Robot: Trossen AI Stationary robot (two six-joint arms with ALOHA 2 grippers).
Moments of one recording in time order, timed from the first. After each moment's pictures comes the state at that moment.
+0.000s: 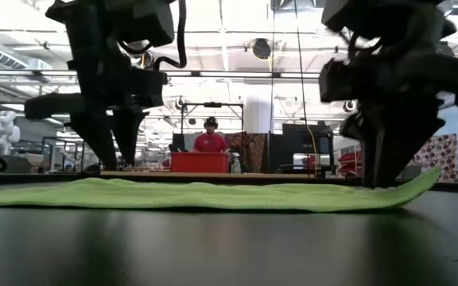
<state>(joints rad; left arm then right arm) -0.18 1.60 0.94 -0.74 -0.22 0.22 0.30 1.61 0.86 -0.46 0.02 0.44</state>
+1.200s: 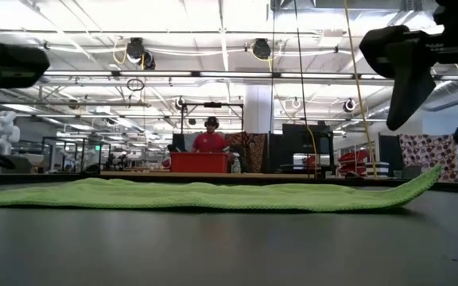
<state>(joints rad) -0.85 1.58 0.83 -0.58 -0.35 -0.23 0.67 1.53 0.86 -0.38 0.37 0.05</state>
